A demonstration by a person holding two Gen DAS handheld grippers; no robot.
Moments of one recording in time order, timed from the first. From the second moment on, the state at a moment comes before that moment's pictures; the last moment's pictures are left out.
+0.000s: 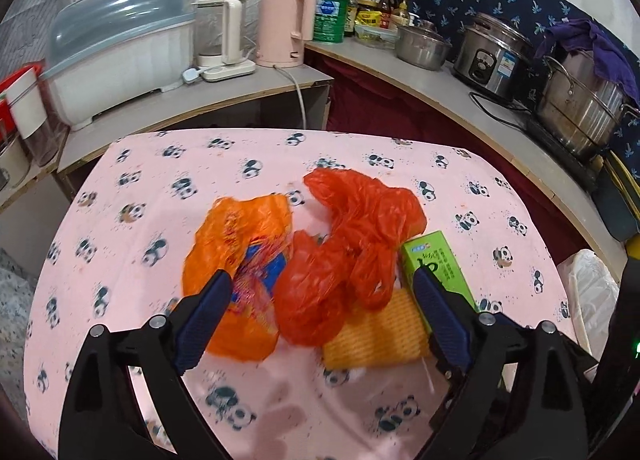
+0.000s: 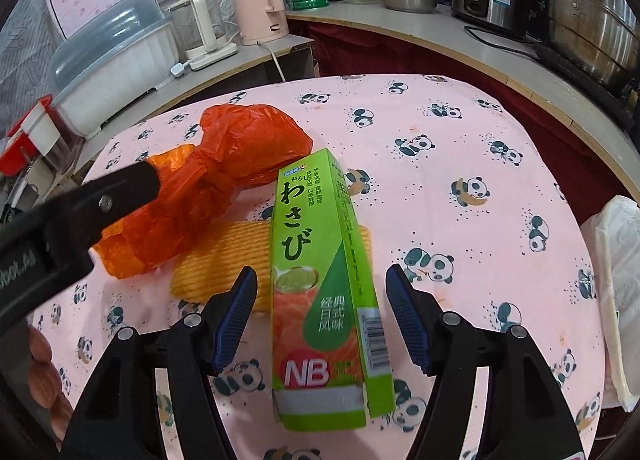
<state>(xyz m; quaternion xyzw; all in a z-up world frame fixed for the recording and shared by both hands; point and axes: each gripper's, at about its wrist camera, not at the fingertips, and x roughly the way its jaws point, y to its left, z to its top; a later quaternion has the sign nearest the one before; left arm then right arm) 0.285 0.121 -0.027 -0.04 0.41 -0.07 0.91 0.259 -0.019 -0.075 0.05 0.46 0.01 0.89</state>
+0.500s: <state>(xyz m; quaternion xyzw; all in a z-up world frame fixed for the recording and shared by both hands) 0.336 0.091 -0.081 -0.03 0.47 -0.10 0.87 0.263 -0.037 -0.090 0.07 0.46 0.02 0.88</state>
